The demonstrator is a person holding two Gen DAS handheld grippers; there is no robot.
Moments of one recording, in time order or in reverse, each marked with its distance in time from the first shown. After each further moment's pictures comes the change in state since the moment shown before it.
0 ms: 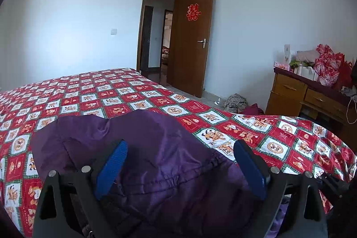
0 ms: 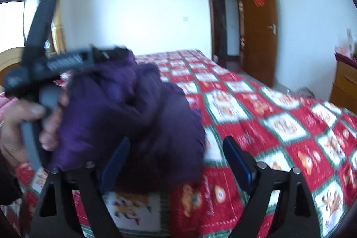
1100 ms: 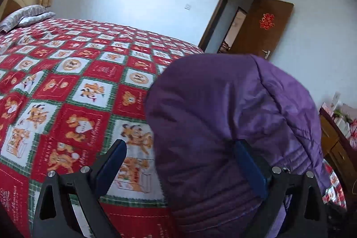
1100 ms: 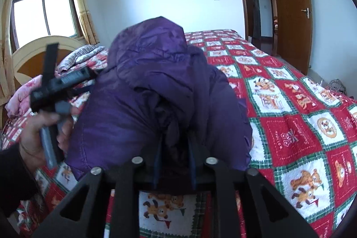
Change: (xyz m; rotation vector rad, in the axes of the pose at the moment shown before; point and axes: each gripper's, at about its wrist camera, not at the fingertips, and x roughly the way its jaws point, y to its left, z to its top) left arm -0.023 0.121 -0.064 -0.398 0.080 0.253; right arm 0.022 0.013 0.012 -0.006 0.151 0.219
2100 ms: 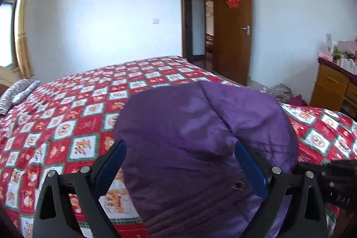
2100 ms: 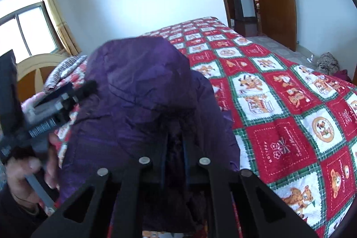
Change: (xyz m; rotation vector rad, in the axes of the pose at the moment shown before) left arm -0.018 -0.106 0.011 0.381 -0.078 0.111; right arm 0.030 -0.035 0.042 0.167 0.091 -0.058
